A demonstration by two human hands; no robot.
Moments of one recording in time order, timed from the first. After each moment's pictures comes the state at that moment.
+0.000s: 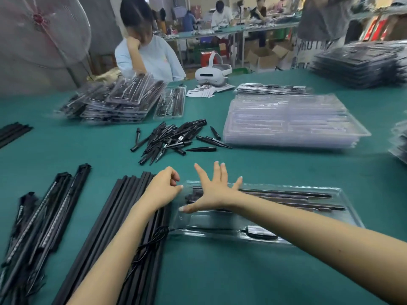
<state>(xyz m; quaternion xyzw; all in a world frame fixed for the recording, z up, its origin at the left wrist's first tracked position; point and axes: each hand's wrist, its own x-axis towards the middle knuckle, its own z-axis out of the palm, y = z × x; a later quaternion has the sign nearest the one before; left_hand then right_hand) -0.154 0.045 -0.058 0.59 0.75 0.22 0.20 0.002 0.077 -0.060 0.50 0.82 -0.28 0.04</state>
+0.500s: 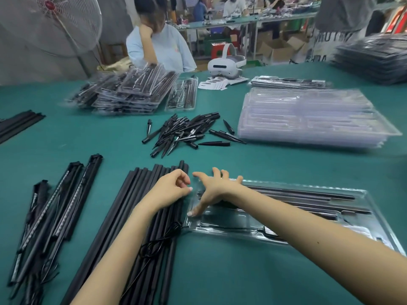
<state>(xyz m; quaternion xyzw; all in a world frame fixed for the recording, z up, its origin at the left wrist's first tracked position) -0.171 0.030 -0.062 0.57 0.72 0.25 0.31 -0.032 0.086 -0.056 0.48 0.83 -0.25 0.16</state>
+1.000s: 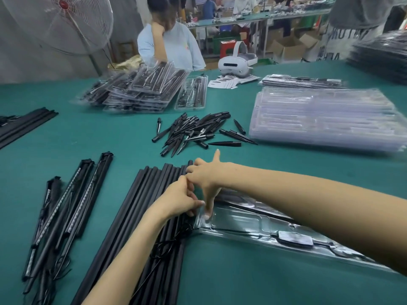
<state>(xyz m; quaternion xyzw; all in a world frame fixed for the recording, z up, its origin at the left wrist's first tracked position) -0.168 0.020 -0.068 0.50 0.73 0.25 0.39 -0.074 0.094 -0.019 0.23 0.93 0.02 0.27</state>
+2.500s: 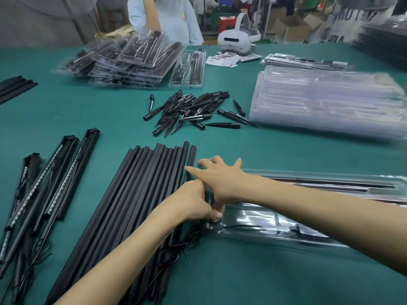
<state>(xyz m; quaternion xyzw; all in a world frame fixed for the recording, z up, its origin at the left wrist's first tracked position) -0.130 0.010 -0.076 0.59 0.73 0.07 0.35 -0.037 0.075 -0.057 0.32 0.92 -0.10 0.20</state>
